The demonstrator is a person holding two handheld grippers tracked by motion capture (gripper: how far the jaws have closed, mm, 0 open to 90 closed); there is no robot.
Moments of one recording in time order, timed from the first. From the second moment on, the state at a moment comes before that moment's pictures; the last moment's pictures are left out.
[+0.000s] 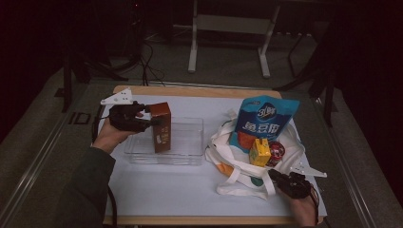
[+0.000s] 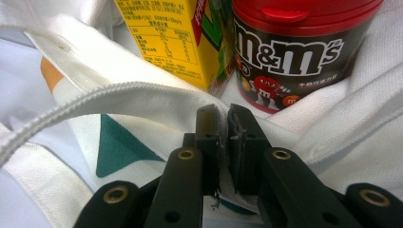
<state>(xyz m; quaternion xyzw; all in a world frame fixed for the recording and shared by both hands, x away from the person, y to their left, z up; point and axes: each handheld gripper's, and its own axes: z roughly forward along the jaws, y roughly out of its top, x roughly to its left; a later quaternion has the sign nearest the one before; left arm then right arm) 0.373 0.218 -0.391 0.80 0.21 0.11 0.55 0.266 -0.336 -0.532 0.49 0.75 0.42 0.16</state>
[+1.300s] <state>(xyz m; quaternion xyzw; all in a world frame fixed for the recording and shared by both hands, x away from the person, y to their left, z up) 0.387 0.105 -0.424 0.87 0.14 0.02 0.47 0.266 -0.335 -0.531 0.48 0.75 0.42 0.17</state>
